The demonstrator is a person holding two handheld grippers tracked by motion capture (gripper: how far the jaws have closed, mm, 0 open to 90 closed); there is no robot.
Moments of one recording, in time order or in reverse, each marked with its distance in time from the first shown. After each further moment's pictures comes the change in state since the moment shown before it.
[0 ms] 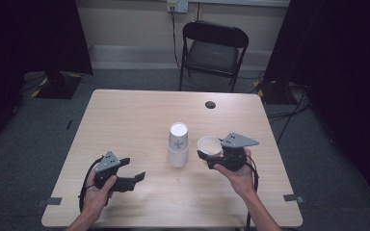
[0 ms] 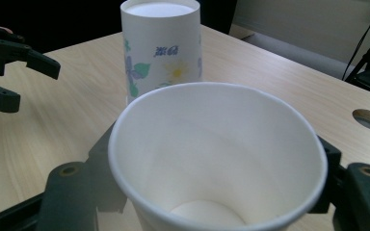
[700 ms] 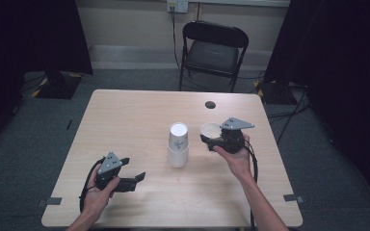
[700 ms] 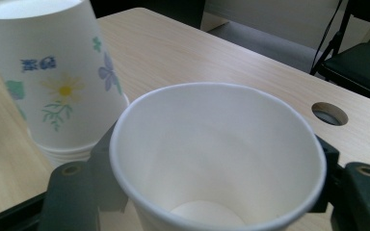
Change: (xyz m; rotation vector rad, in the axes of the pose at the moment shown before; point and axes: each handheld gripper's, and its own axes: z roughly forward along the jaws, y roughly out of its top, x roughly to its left) left arm -0.004 -0.001 0.003 0.017 0.042 0.039; right arm -0.045 0.008 0.035 0.046 -0.099 0.043
